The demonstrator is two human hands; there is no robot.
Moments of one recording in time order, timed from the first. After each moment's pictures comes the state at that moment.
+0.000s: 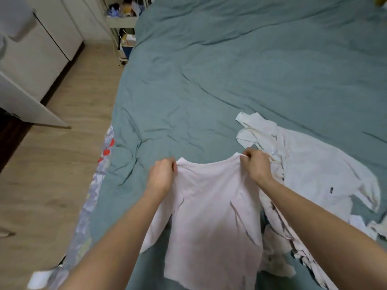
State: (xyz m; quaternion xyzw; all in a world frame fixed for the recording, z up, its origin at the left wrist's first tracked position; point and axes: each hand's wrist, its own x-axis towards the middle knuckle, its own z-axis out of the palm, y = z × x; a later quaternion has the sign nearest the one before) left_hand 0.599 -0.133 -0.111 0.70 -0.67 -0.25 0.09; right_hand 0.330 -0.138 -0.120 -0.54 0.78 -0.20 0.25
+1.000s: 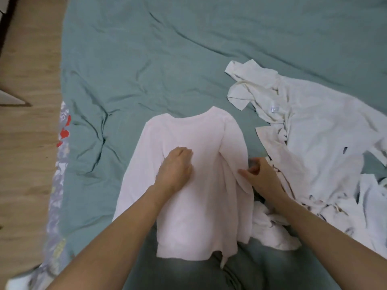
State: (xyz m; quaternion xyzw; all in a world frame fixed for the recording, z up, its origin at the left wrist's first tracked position) left_hand 0.539 -0.126 -0.227 0.54 -0.78 -0.31 0.04; right_hand 0.295 -0.051 -0.225 -0.38 0.81 -0.18 0.41
